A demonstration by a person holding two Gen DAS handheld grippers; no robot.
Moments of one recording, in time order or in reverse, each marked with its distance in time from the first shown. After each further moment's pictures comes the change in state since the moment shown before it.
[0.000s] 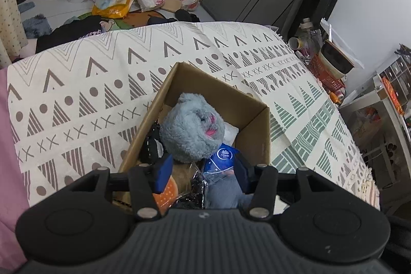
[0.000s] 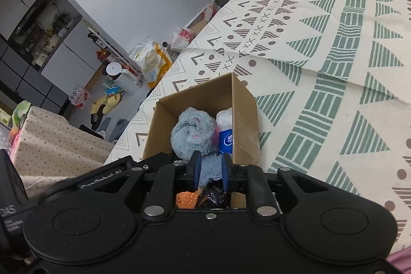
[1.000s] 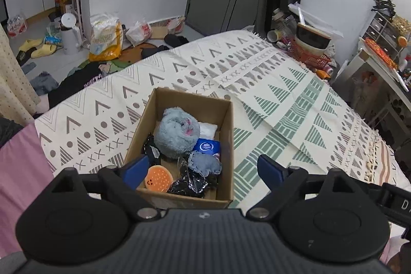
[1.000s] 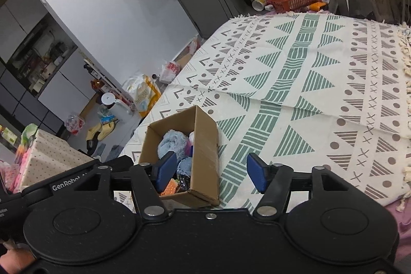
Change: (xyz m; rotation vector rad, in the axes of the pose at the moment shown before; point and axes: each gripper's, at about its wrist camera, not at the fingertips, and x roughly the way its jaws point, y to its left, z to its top) left arm -0.086 -0.075 -0.026 0.257 -0.077 0.096; right arm -0.132 -0.040 -0.015 0.023 -0.151 -0.043
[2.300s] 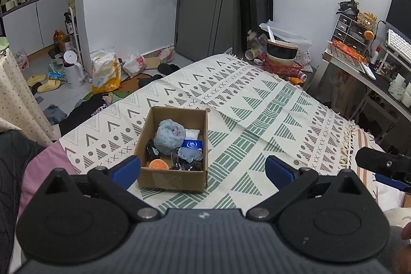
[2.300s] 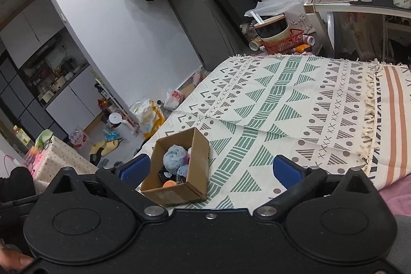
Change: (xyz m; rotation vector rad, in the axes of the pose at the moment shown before) left arm -0.131 -0.040 -0.044 0.109 -0.116 0.005; right arm -0.128 -0.015 -0.023 -0.066 -0.145 0.006
